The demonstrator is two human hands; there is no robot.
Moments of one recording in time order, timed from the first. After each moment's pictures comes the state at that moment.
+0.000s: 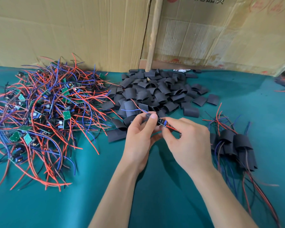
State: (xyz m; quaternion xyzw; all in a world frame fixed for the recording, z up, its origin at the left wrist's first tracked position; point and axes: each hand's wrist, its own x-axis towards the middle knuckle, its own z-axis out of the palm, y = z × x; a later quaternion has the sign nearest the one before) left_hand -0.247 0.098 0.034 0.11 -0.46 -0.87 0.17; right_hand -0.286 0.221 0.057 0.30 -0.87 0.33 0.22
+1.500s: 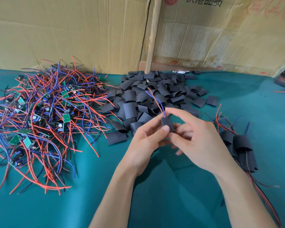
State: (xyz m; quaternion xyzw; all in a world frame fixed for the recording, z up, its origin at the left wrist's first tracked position) left_hand -0.241 0.094 0.036 -0.02 -0.53 -0.84 0.06; right_hand -0.293 0.248 0.085 0.32 -0.82 0.47 -0.05
